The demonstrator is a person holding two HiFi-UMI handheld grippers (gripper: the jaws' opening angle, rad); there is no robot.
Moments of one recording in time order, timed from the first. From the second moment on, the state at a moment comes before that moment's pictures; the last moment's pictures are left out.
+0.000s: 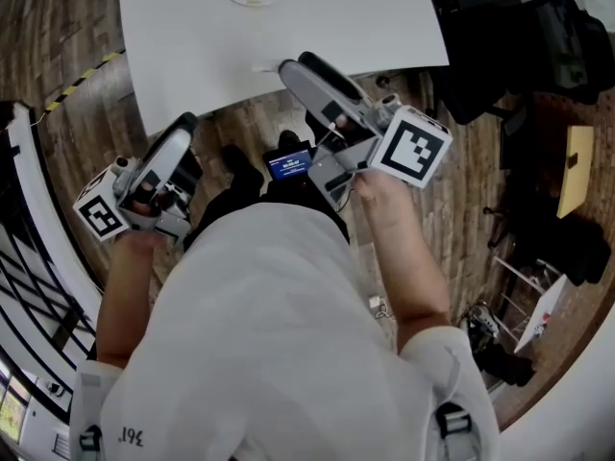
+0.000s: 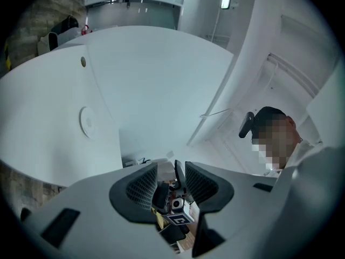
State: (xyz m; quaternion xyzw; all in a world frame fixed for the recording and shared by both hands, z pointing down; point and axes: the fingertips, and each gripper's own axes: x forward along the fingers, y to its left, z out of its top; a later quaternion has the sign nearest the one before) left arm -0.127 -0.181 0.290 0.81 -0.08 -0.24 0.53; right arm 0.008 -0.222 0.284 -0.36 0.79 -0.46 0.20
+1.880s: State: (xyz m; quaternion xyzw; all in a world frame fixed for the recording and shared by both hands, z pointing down) left arm -0.053 -0.335 0.393 0.78 -0.21 -0.19 0.56; right arm 0.024 -0.461 0.483 -0.39 0.82 -0.40 -0.12
